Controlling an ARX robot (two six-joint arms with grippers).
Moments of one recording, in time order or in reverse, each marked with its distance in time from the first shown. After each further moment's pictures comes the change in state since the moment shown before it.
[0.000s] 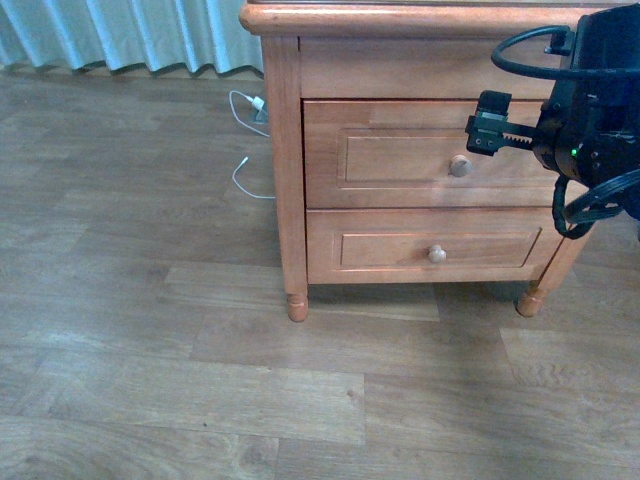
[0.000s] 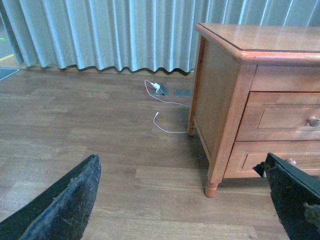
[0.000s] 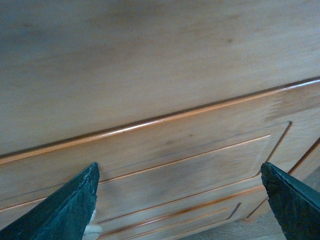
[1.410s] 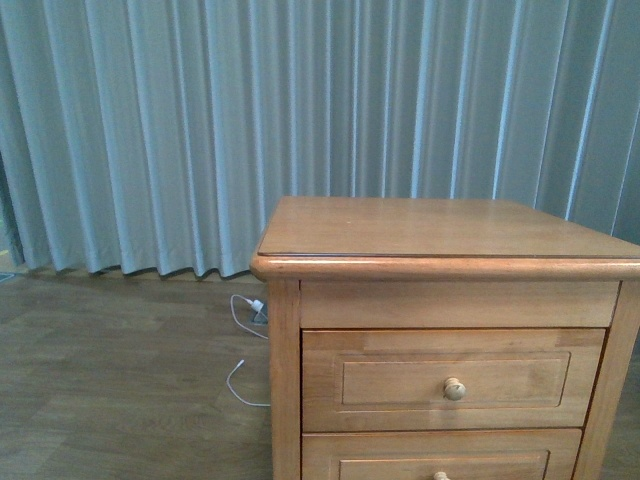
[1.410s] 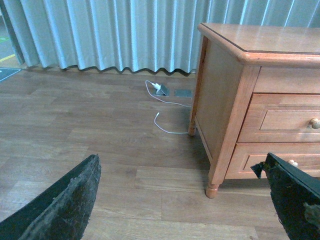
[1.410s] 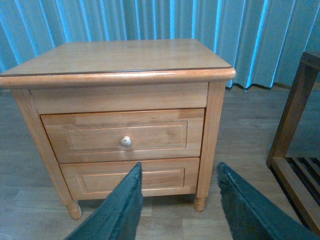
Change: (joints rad) left arm 0.000 0.000 0.000 0.000 0.000 0.000; right arm -0.137 -1.969 -1.139 -0.517 -0.278 -0.188
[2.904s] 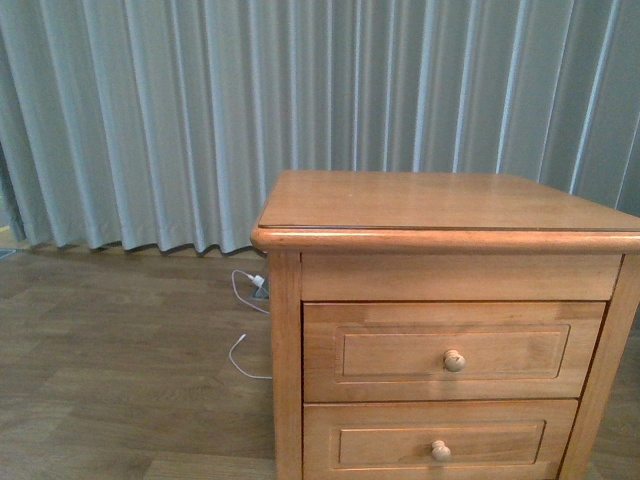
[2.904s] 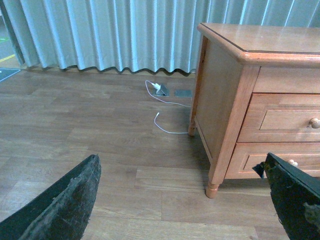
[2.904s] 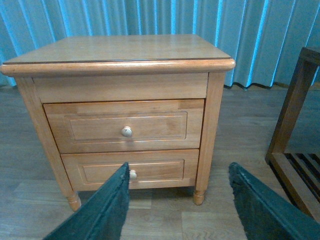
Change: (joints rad) left arm 0.000 0.000 0.000 0.000 0.000 0.000; right arm 0.001 -0.284 -0.059 -0.223 0.000 -0.010
